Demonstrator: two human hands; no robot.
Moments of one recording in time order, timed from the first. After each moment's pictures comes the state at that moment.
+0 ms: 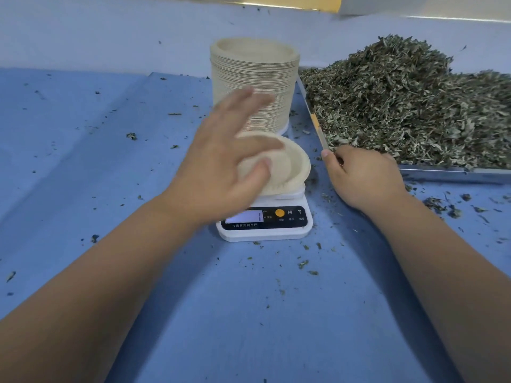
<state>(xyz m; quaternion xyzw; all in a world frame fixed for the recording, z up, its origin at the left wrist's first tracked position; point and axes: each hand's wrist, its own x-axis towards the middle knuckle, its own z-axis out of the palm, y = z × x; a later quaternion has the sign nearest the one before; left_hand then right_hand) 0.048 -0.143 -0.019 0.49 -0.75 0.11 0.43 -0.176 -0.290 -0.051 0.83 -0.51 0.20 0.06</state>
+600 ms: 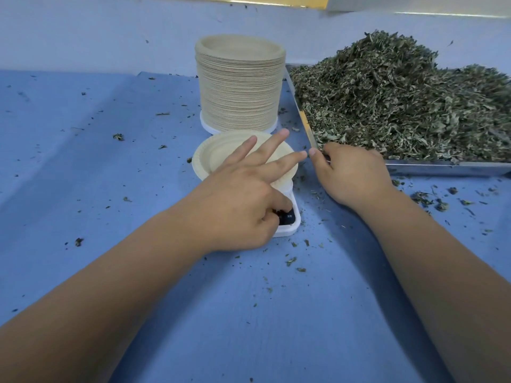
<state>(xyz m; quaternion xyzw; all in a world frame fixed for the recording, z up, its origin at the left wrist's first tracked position) 0.011 -0.134 -0.023 0.52 -0.84 0.04 0.15 -0.177 -0.293 -0.056 0.84 -0.50 0.21 0.08</state>
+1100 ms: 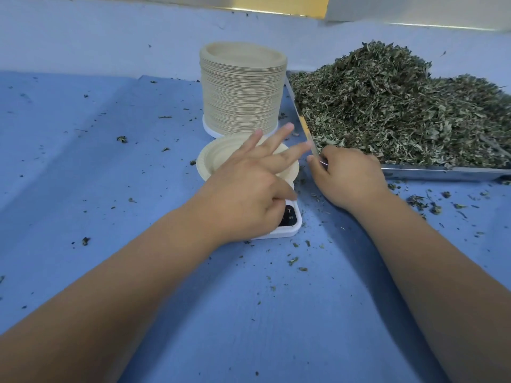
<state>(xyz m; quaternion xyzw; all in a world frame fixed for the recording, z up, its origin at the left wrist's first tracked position) 0.008 -0.141 -0.019 0.50 -0.84 0.08 0.22 -0.174 -0.287 -0.048 0.84 -0.51 0.17 0.09</state>
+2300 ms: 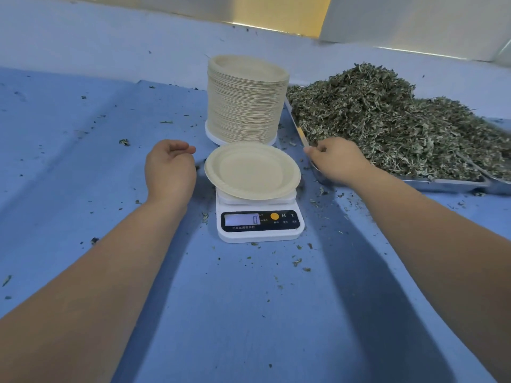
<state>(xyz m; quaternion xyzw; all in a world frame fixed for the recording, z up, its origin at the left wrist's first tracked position) 0.106 -0.176 -0.066 0.67 -0.24 -0.19 0.68 -0.156 -0.332 -0.019 0.82 -0.54 0.16 -0.07</state>
